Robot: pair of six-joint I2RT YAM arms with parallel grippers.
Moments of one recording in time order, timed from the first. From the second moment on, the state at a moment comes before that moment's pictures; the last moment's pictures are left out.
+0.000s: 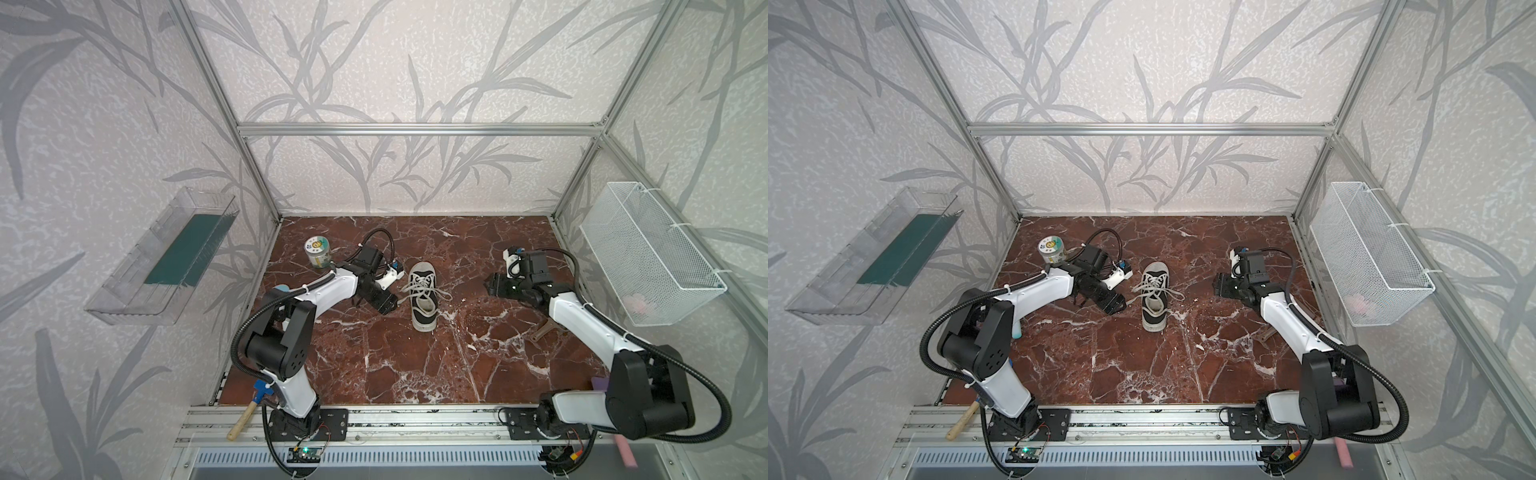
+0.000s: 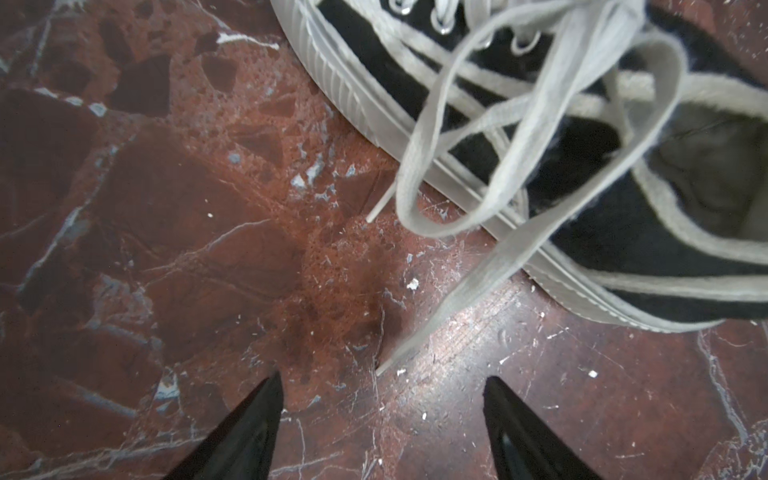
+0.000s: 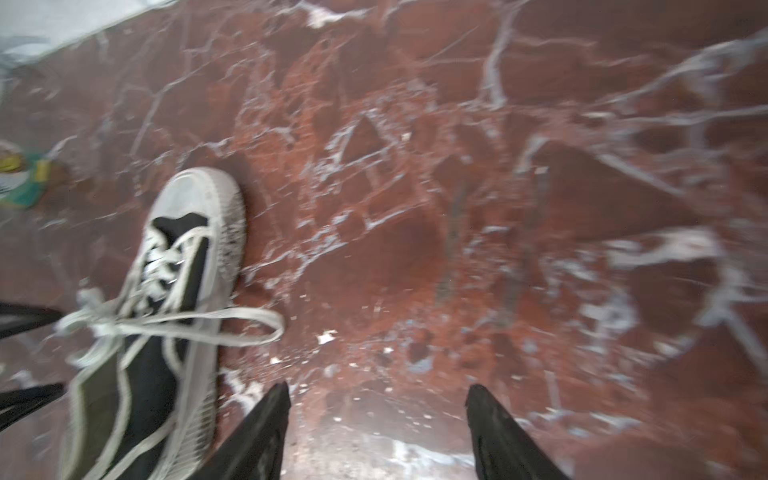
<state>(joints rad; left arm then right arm) -0.40 1.73 1.11 -0.57 0.27 0.35 0.14 1.32 0.83 -0.36 -0.08 0.28</state>
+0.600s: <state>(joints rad) -0.43 1.79 1.15 -0.60 0.22 0.37 0.23 1.40 0.88 -0.24 -0.43 0.12</state>
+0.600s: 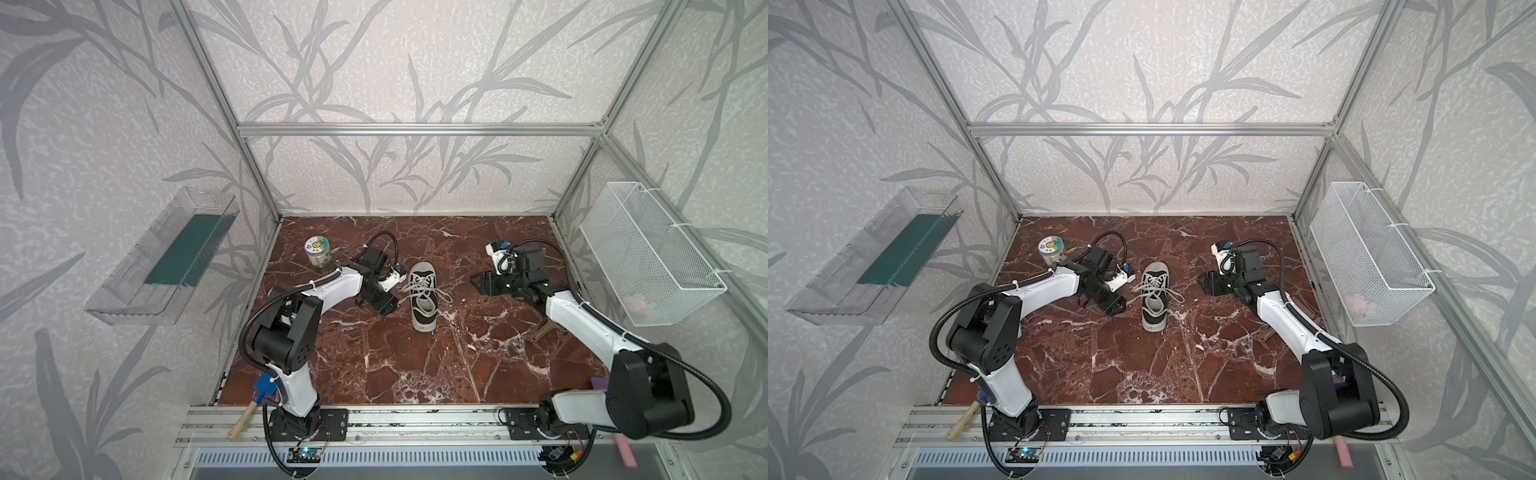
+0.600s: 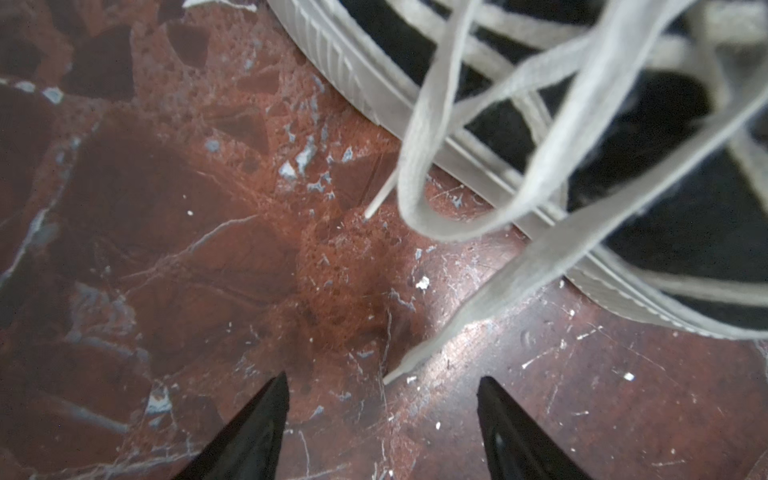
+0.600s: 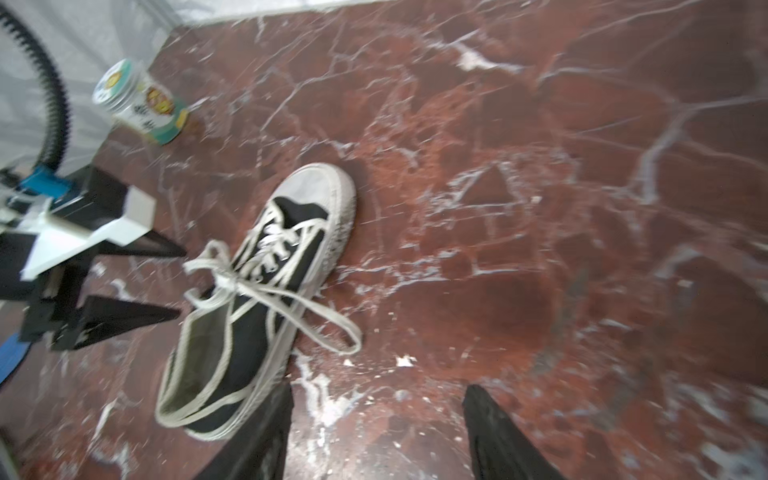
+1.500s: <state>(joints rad) -0.48 1.80 1.16 -0.56 0.25 0.23 0.41 1.85 1.30 -0.31 -0.72 0.01</state>
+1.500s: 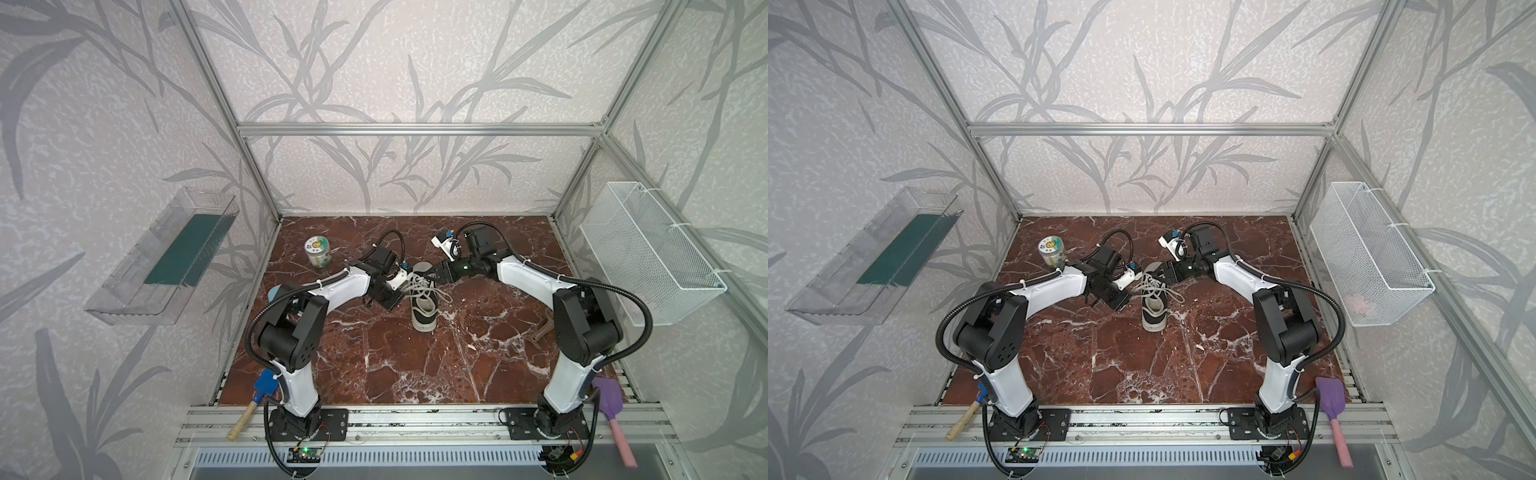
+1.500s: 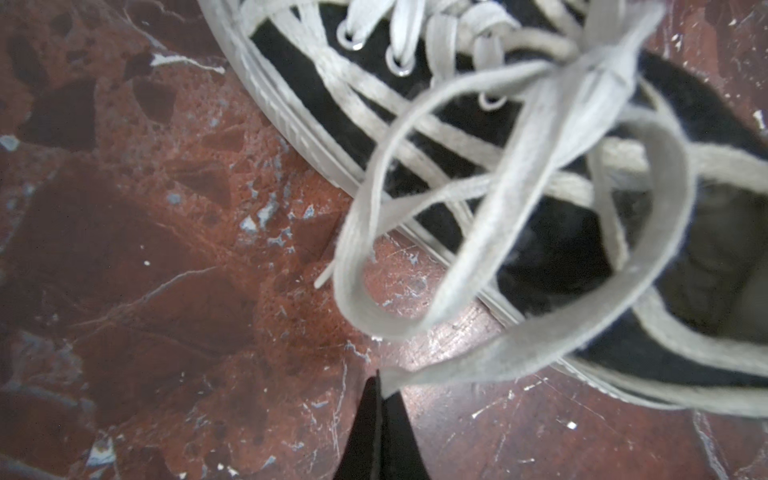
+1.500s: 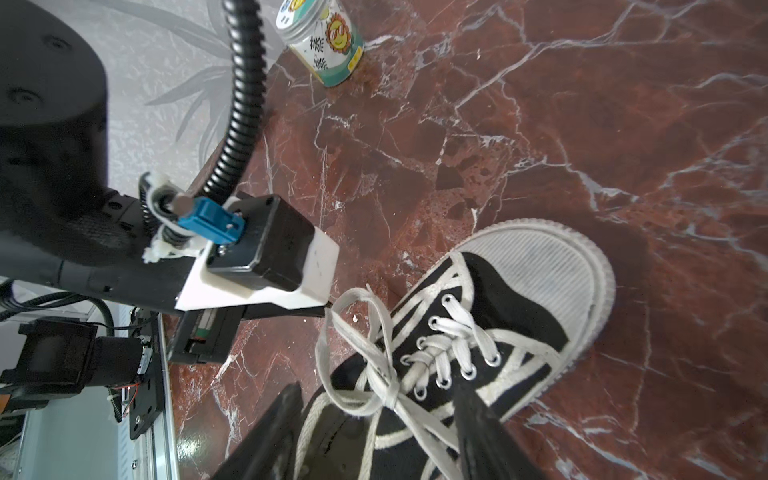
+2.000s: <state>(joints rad) -0.48 1.80 1.12 -0.51 0.29 0.16 0.51 2.01 1.46 -0.47 -0.70 -0.13</state>
